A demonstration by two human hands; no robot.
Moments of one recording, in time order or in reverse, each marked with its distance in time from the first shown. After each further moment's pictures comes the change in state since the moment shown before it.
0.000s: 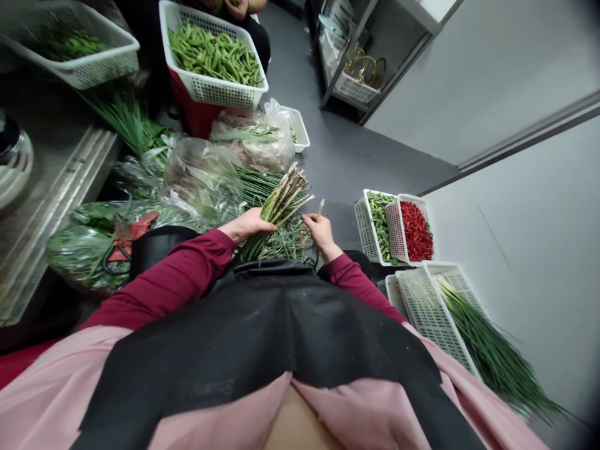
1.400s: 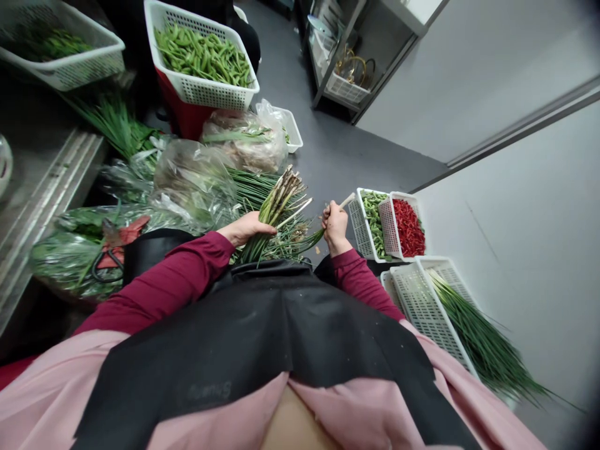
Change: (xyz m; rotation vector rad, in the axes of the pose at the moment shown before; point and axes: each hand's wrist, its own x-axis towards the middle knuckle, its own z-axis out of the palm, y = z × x) left_hand -0.001 -0.001 0.011 -0.164 -0.055 -0.098; right_hand 0.007 -0.031 -0.026 0.299 0.354 -0.002
